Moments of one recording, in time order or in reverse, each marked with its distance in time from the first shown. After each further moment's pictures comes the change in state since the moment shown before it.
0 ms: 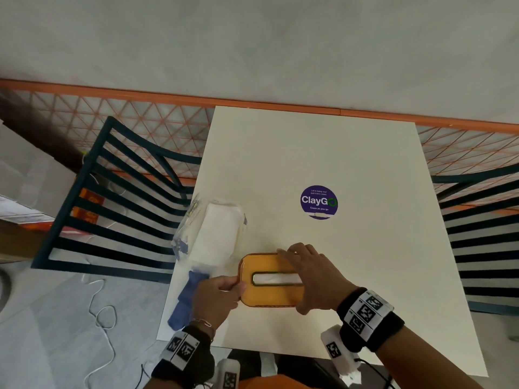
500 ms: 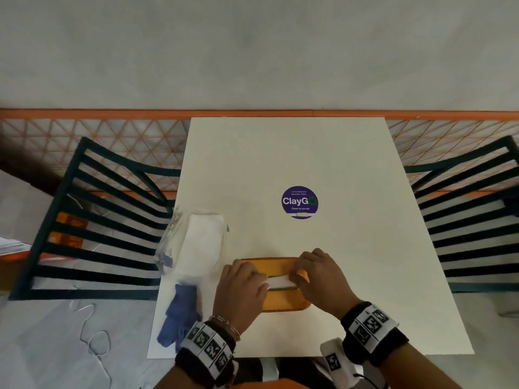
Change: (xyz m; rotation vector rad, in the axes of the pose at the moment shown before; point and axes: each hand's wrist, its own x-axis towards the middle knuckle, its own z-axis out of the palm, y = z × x) left_hand -0.008 0.047 0.057 0.917 0.068 0.942; right_hand -0.033 0.020 0.019 0.249 0.468 0.146
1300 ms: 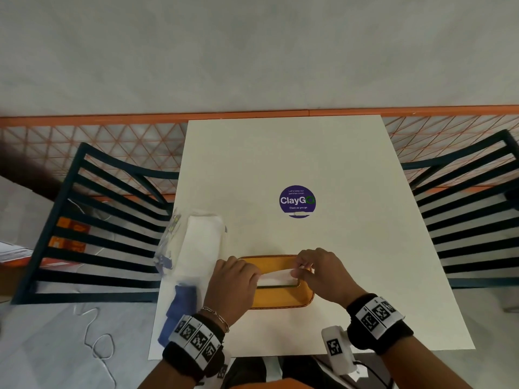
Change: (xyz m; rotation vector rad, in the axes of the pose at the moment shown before) left_hand 0.009 -0.012 -0.015 0.021 -0.095 0.015; right_hand 0.003 0.013 -0.013 0.269 -0.105 0.147
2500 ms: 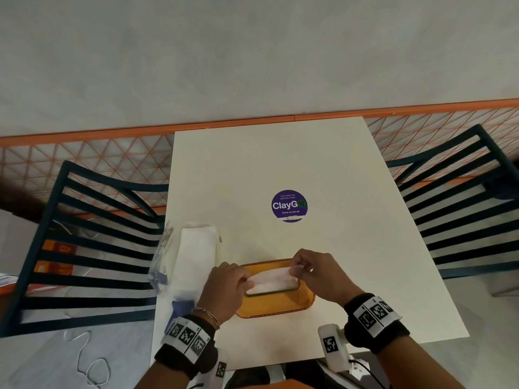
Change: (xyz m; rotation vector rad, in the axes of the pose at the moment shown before) left_hand 0.019 -0.026 -0.001 -0.234 -0.154 -0.071; right_hand 0.001 -0.008 -0.004 0.193 0.007 0.113
